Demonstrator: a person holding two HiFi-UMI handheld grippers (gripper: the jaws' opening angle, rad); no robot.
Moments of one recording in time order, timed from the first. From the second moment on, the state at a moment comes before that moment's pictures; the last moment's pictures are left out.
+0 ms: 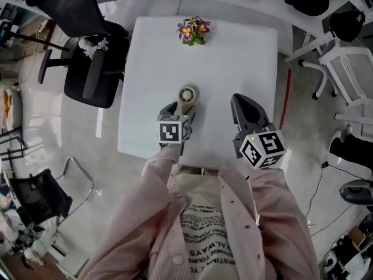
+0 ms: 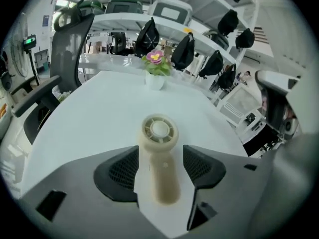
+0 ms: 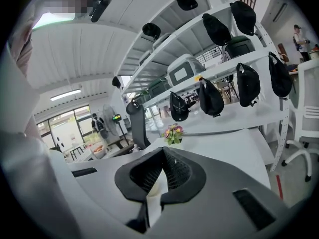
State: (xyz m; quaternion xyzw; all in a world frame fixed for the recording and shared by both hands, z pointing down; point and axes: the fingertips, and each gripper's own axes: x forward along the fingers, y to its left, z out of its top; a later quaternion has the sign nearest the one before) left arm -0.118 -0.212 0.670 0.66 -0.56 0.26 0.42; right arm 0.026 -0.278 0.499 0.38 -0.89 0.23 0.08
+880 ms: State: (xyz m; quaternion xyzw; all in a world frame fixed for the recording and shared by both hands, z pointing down) left arm -0.118 -0.216 0.697 0.63 -0.55 0.39 0.39; right arm 0.033 -0.280 0.533 0.40 -0.87 0.25 0.10
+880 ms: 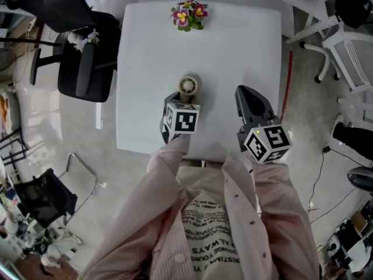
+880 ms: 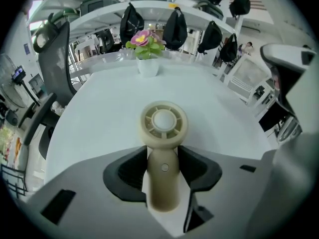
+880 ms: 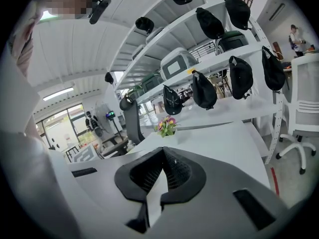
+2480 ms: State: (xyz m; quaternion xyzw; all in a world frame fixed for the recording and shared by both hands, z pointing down) left arm -0.128 -0.215 0.511 0.74 -0.60 0.16 0.27; right arm 0.057 -0.262 0.450 0.43 -0.88 0.19 0.05
